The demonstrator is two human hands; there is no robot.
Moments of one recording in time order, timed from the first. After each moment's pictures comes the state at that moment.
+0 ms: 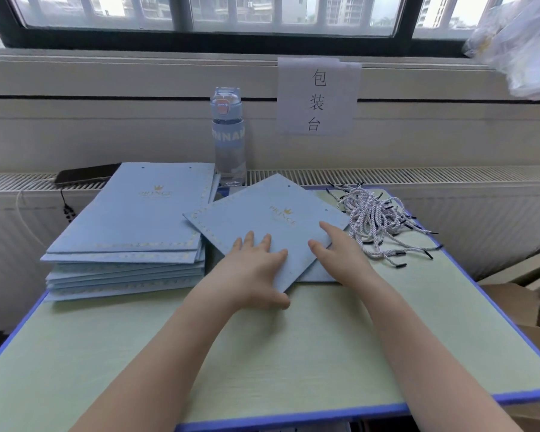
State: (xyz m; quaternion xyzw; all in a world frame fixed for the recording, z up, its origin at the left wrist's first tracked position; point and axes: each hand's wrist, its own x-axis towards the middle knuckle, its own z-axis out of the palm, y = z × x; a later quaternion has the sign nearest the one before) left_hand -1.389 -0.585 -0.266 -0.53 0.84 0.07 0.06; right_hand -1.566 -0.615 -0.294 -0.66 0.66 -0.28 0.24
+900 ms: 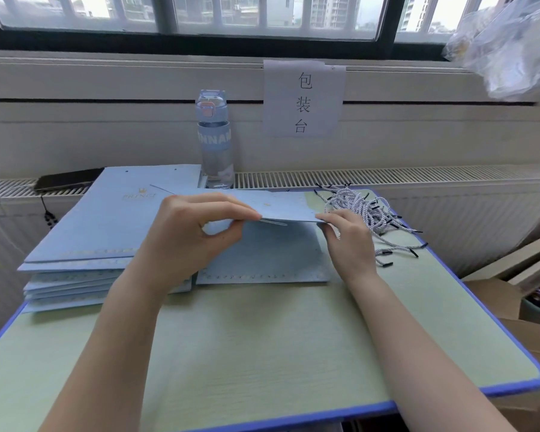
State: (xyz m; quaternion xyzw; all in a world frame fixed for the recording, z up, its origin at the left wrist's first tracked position) left_hand -1.340 -0.579 -0.217 -0.27 0.83 0.00 -0.48; right_hand -1.591 -0.630 -0.308 -0.65 0.61 -0.46 -0.01
